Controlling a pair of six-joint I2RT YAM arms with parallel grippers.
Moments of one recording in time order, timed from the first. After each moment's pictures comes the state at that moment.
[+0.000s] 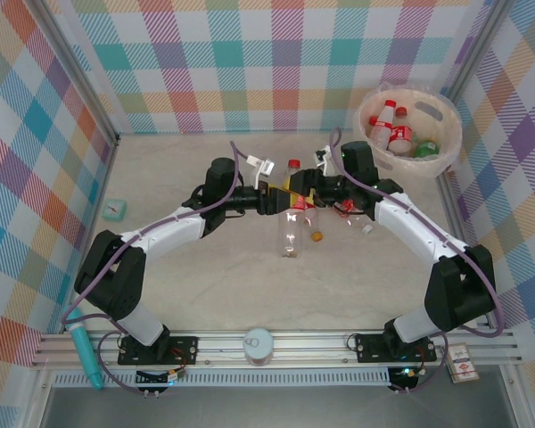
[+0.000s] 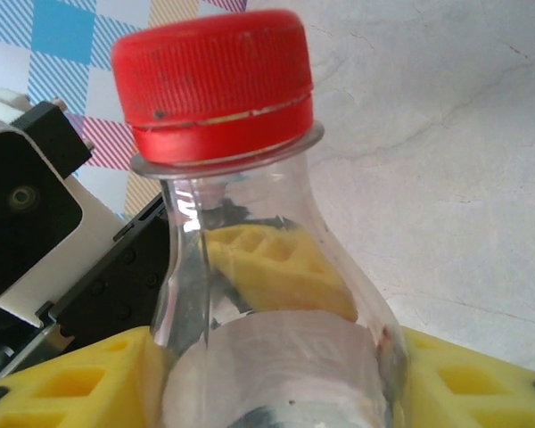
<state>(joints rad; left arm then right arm) -0.55 1.61 1.05 0.27 0.77 -0.50 0.40 1.49 1.17 -0.29 -0.77 0.73</state>
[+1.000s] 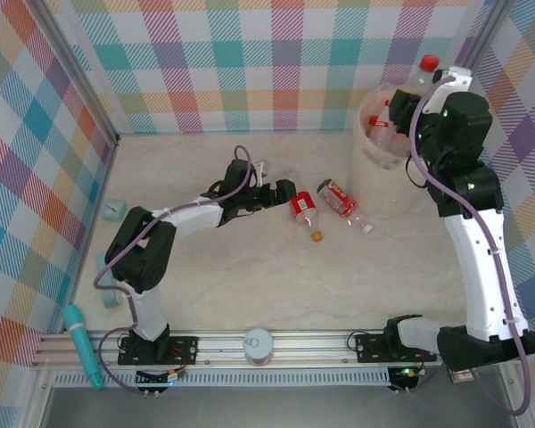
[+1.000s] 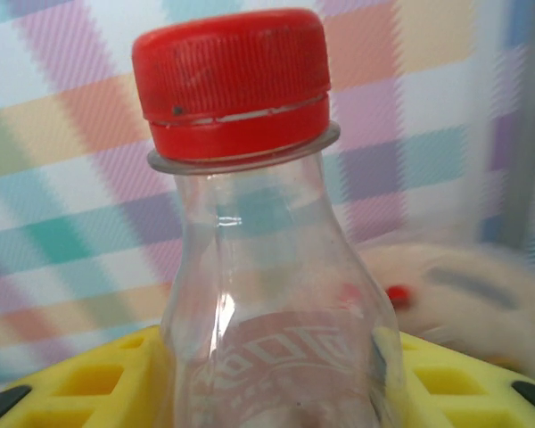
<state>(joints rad) -0.54 1.89 1.20 0.11 0.41 -0.75 0.16 1.24 1.70 -0.55 0.20 0.20</state>
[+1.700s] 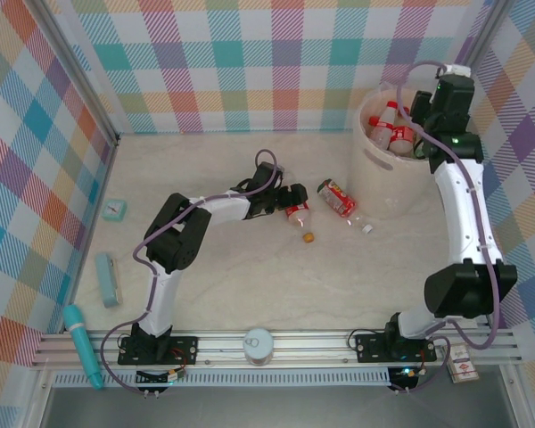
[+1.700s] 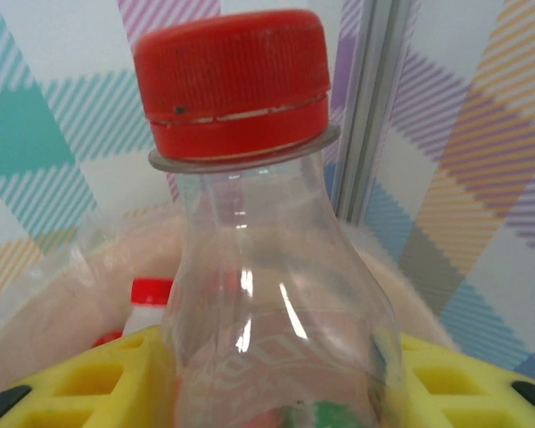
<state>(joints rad) -0.61 2.17 1.46 -0.02 0.21 -0.76 -0.03 1.55 1.73 -0.53 0.26 0.10</state>
